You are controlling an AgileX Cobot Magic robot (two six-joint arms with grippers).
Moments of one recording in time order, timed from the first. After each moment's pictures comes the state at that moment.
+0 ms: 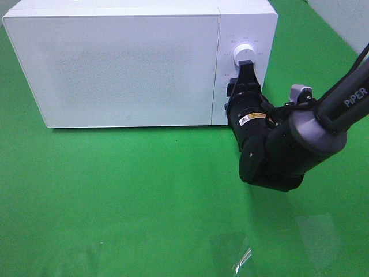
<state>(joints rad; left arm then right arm) 0.03 -0.01 -0.52 -0.06 1.09 0.05 0.65 2.12 -0.83 0.73 -1.19 1.28</state>
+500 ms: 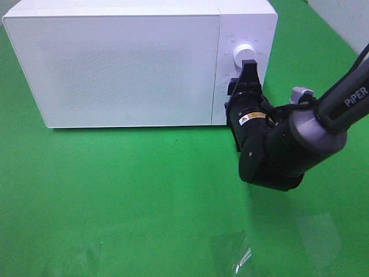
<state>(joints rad) 0.03 -0.01 -0.52 -0.06 1.09 0.05 0.66 2.12 -0.84 0.74 -1.19 1.33</state>
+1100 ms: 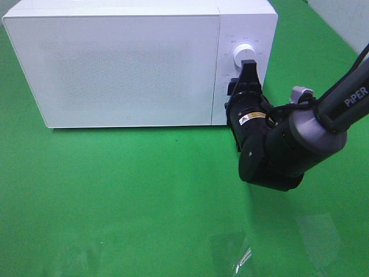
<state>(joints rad) 0.03 -0.01 -0.52 -0.06 1.09 0.05 0.66 2.12 -0.84 0.74 -1.19 1.31</state>
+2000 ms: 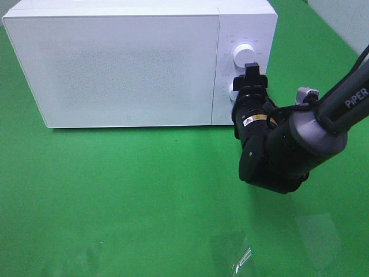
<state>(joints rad) 0.03 -0.01 -0.52 -0.06 1.09 0.05 0.67 2.12 -0.83 0.81 -1.19 1.21</state>
